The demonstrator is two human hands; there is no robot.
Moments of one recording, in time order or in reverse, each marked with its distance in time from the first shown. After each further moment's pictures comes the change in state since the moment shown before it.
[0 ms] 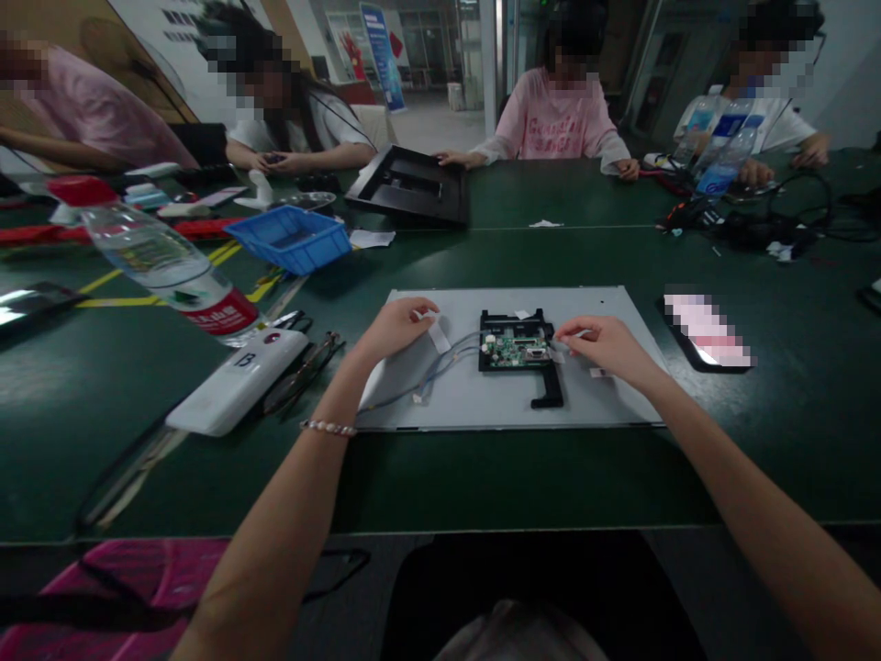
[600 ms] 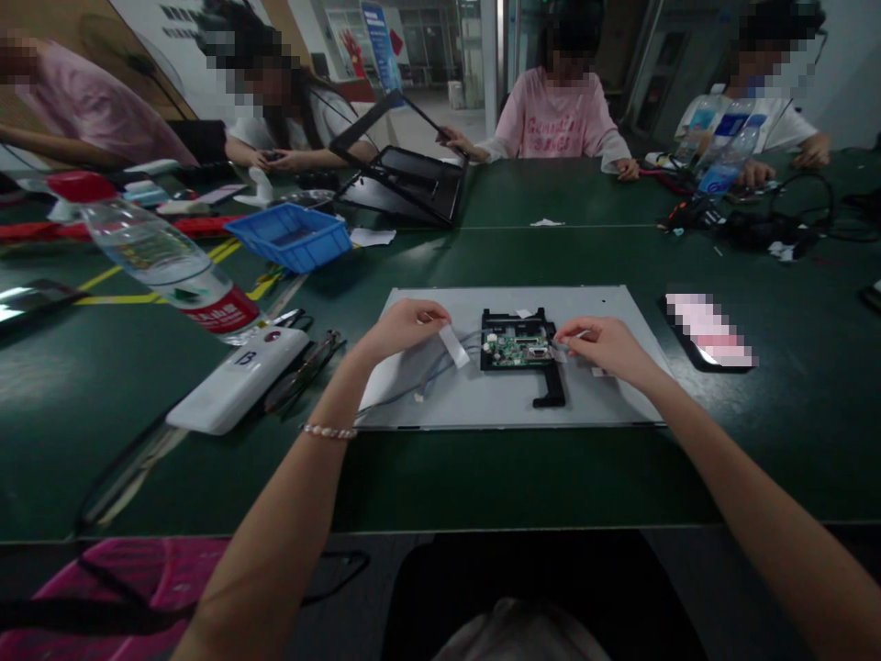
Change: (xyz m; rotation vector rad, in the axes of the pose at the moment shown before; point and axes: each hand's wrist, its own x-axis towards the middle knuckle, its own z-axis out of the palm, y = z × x) left_hand -0.006 0.033 -0.008 -0.150 -0.141 0.039; right_hand -0.001 0.000 0.001 -0.036 -0.009 -0.003
